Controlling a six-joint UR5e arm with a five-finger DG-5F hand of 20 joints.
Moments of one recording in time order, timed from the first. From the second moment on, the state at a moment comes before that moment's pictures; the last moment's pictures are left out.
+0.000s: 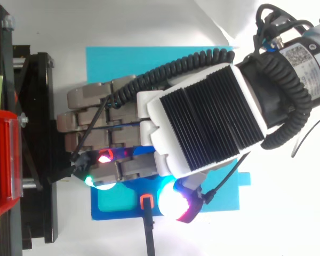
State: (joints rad) arm 0.00 -2.34 -0.95 -3.07 -2.04 -1.52
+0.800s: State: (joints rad) arm -0.01 -2.34 -0.98 -3.06 -2.08 -1.53
